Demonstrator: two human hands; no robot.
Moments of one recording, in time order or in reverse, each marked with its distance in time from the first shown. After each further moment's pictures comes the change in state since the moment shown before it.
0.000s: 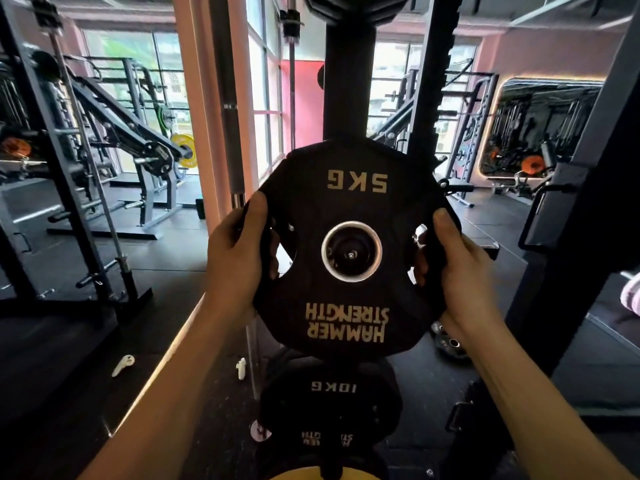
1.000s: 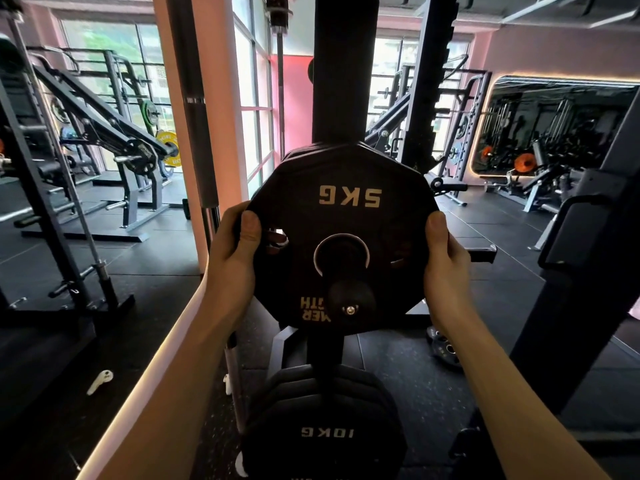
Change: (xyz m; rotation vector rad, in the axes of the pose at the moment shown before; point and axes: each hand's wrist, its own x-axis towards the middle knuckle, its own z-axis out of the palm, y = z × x) left_hand 0.095 -0.080 0.012 0.076 -0.065 0.142; right_hand 0.104 0.054 0.013 -0.209 0.059 -0.129
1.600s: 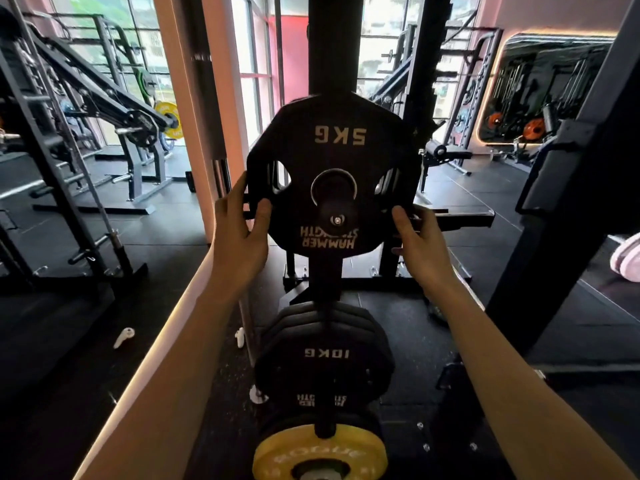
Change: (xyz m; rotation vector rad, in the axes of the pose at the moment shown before) left_hand -0.066 0.010 -0.019 0.522 0.013 0.019; right_hand -0.047 0.031 -0.032 -0.206 -0.116 0.057
